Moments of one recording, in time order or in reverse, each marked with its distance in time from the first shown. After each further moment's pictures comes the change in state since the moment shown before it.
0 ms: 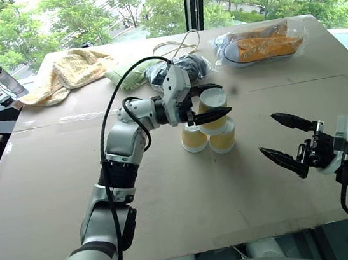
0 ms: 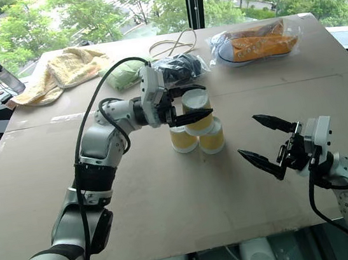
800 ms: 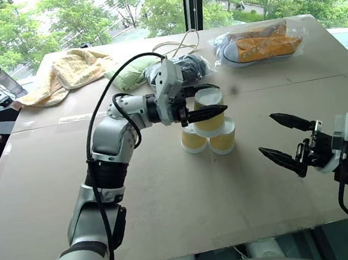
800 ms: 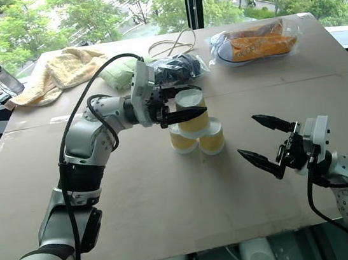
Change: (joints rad) left arm -0.026 0.089 -0.013 -0.062 -0.088 0.135 -0.017; right arm -0.001 0.007 0.000 0.015 -0.005 -0.001 -0.007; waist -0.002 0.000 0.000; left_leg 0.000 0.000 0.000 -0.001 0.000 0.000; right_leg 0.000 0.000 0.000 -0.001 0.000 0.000
